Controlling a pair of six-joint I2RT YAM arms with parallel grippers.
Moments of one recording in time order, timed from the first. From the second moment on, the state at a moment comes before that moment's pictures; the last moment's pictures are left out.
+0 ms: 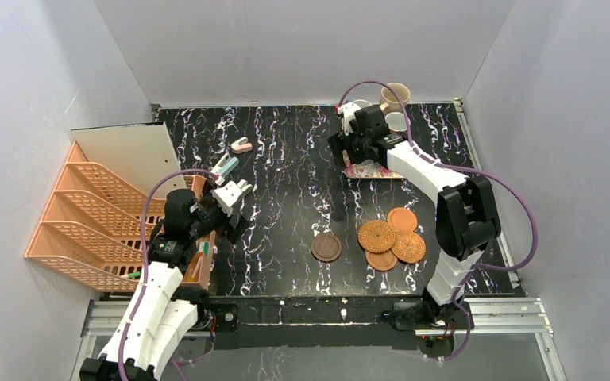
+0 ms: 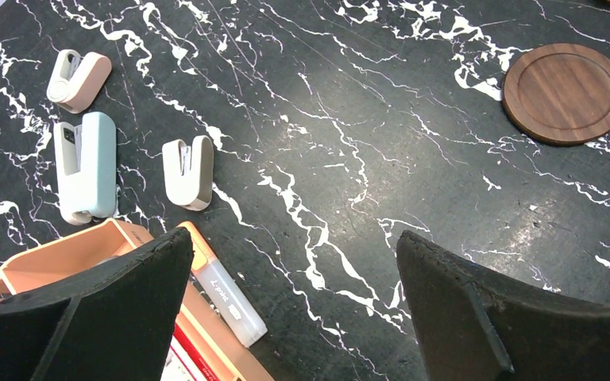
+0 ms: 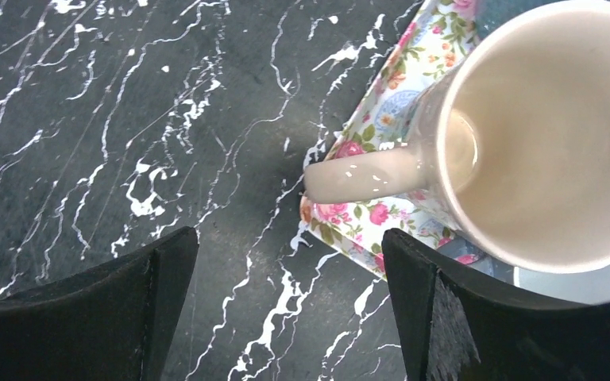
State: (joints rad) left arm -0.16 0.70 0.53 -0.35 0.51 0.46; right arm 0.47 1.80 1.41 -0.37 -0.06 -0.08
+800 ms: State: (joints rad) left arm -0.16 0.70 0.53 -0.34 0.52 0.46; right arm 0.47 1.70 1.12 -0.07 -0.20 -0.20
